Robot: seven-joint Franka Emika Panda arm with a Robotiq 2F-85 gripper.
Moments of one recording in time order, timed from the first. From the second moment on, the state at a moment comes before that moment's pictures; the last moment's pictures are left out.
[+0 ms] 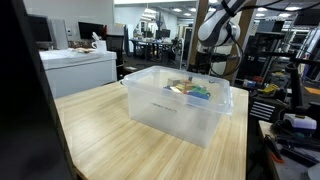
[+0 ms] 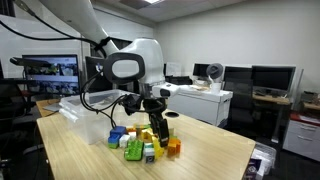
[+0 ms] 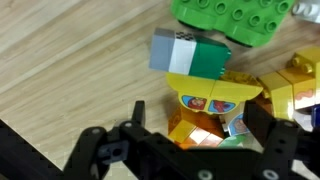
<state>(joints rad) -0.33 0.29 -0.28 -2.20 0.09 2.64 -0.04</state>
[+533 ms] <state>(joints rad) -0.34 0.21 -0.29 -2.31 0.08 2.60 -0.06</state>
